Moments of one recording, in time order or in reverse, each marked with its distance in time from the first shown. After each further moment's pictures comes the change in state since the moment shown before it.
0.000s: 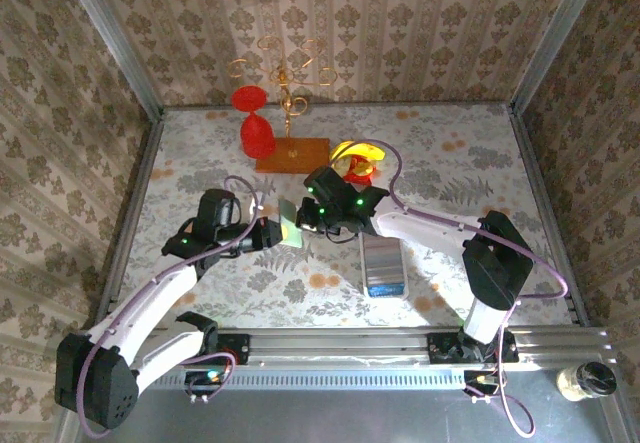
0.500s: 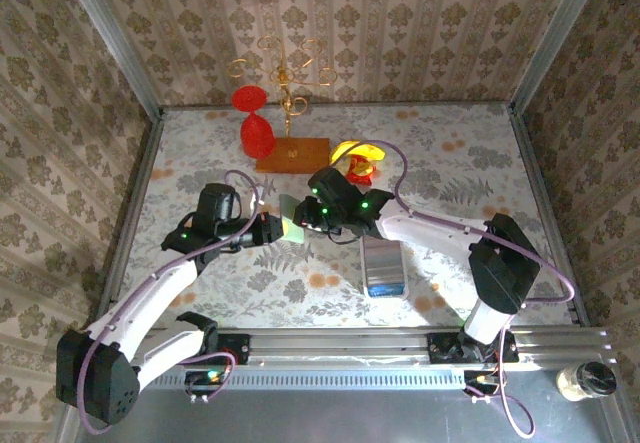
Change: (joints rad) left arm 0.002 0.026 0.050 -0.020 0.013 0.017; right arm 0.000 -0.032 -0.042 0.060 0.010 0.013
